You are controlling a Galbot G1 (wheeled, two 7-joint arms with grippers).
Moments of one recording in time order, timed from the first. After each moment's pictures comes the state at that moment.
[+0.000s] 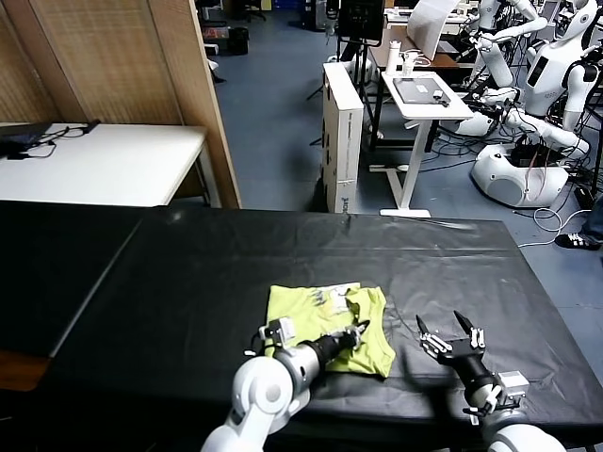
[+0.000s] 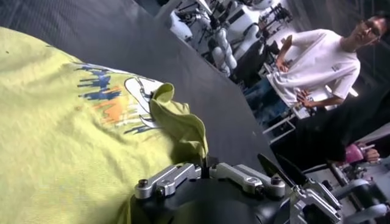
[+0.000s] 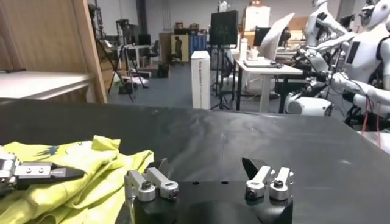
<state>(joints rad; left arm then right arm) 1.18 -1.56 -0.12 -1.87 -0.87 0.74 -0.17 -1.63 1.11 0.63 2.09 0.43 -0.20 0.03</state>
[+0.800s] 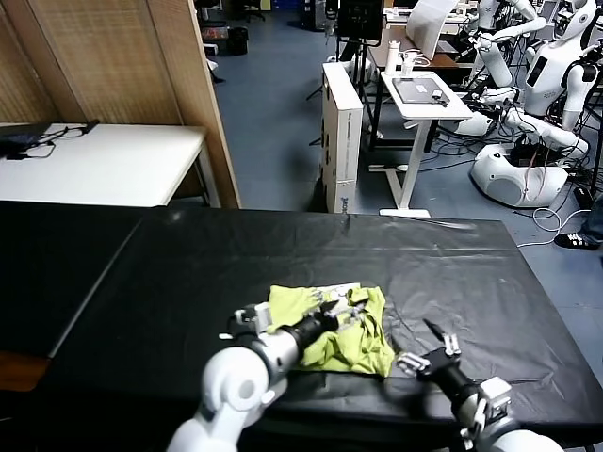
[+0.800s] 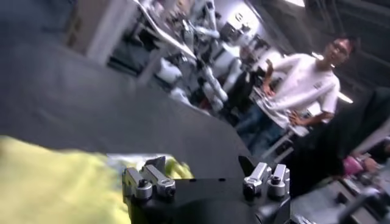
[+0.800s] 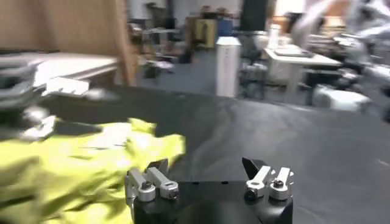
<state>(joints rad) 1.17 -1.40 -0.25 -2.06 -0.87 0.74 -0.11 -1.67 0.82 0.46 2.23 0.24 -0.13 -0.14</state>
